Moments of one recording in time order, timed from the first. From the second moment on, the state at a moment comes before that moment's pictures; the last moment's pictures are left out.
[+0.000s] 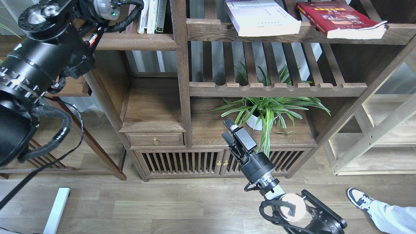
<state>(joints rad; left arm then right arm) -1.38 0.08 -0.84 -0.63 0.58 0.28 -0.17 0.09 -0.02 0.94 1.11 0.16 0.58 0.02</state>
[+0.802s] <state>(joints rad) -1.27 0.28 -0.84 -0.90 0.44 0.07 -0.23 0.09 0.00 0.89 1.11 0.11 0.58 0.02</state>
